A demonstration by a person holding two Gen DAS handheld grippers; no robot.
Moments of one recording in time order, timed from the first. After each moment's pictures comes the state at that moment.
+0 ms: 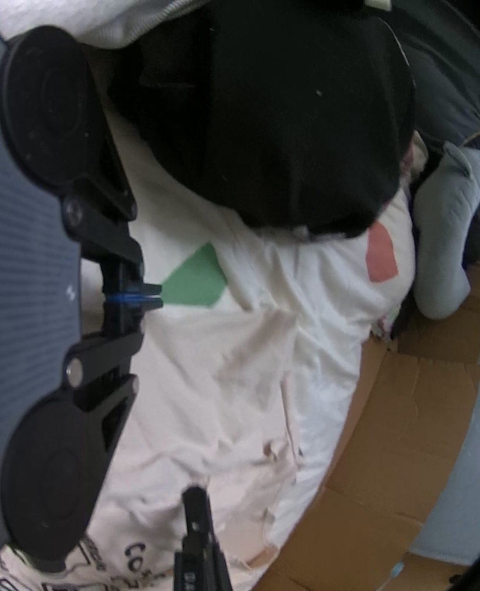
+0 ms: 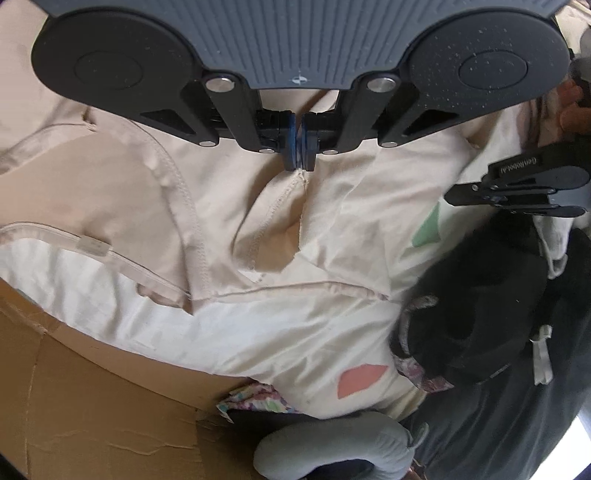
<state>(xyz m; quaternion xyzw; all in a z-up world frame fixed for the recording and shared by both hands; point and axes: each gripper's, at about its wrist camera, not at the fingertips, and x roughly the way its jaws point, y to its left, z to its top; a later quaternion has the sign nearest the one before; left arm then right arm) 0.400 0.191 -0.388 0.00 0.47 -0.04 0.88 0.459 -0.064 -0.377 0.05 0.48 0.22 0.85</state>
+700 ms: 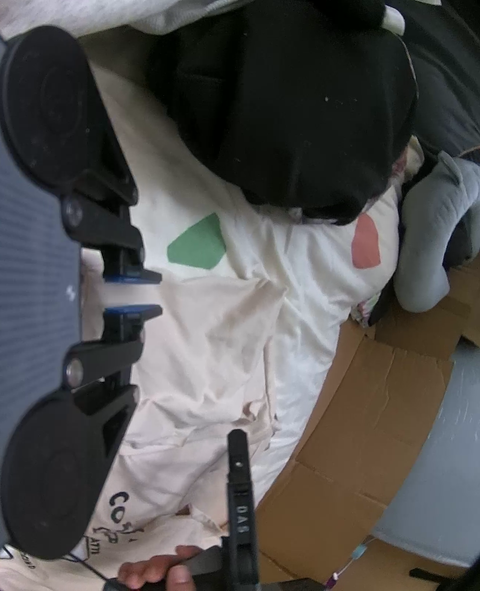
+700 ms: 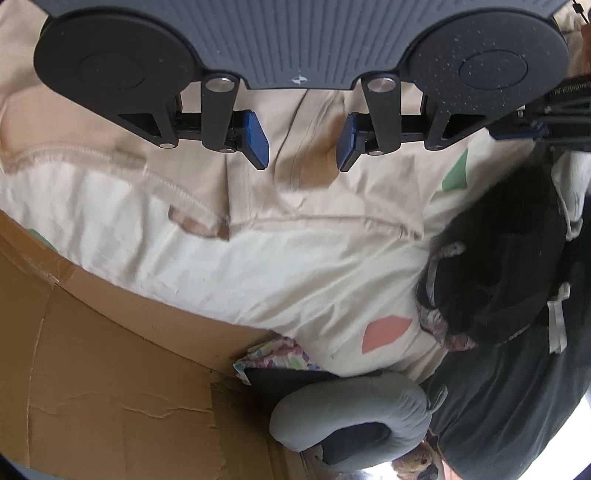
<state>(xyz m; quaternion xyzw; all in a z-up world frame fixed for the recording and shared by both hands) 0.374 0.181 -0.368 -0.06 0.44 -0.07 0.89 0.503 -0.081 -0.363 0.06 0.43 0.22 0.87</state>
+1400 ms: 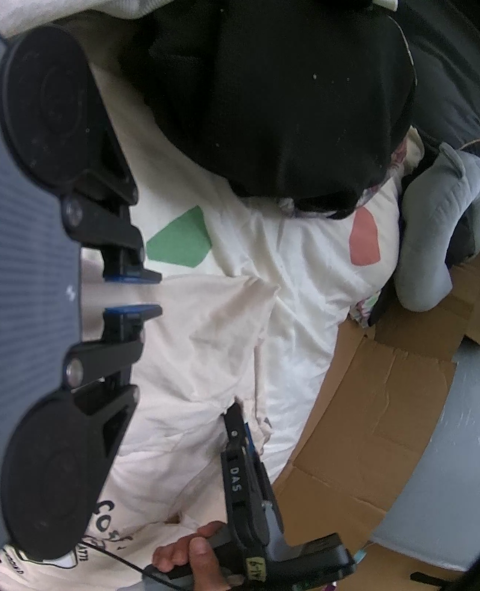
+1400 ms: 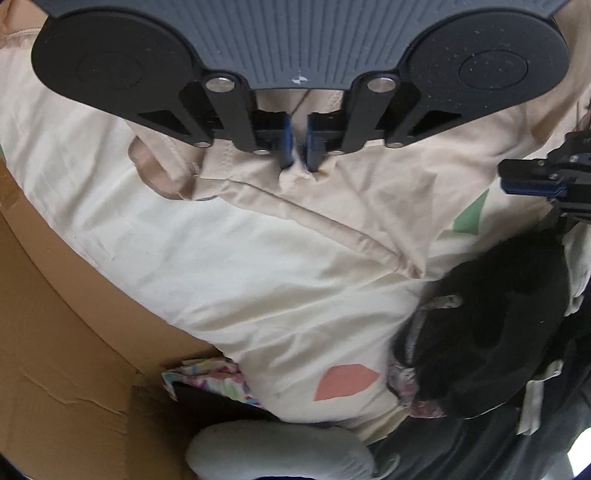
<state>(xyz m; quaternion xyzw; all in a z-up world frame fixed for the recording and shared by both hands) 0.392 0.176 -0.372 -0.05 0.44 -0.07 0.89 0.549 -0.055 -0.383 -0.06 0.46 0.31 0.83</state>
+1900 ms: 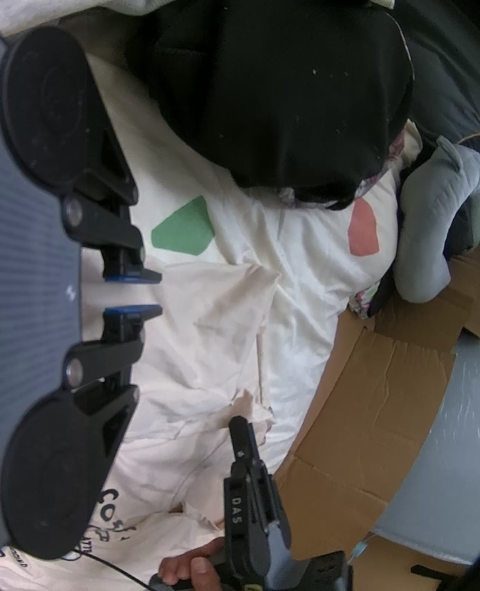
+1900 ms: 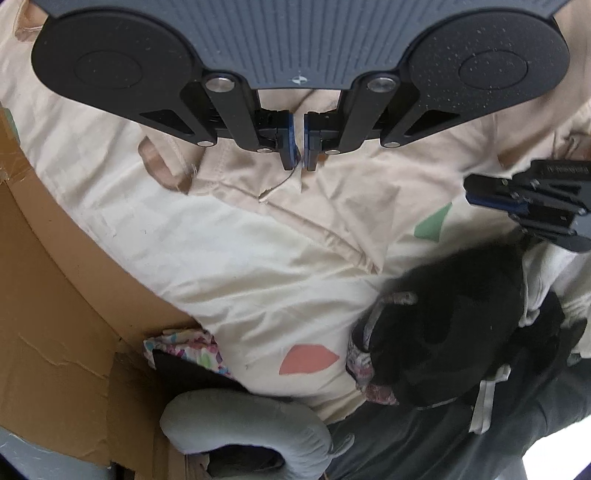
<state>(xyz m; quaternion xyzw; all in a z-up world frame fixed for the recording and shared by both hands) 0.385 0.173 -0.370 -0.06 0.44 -0.08 0.89 0.528 -0.071 -0.362 -0.08 0.43 0.36 0.83</state>
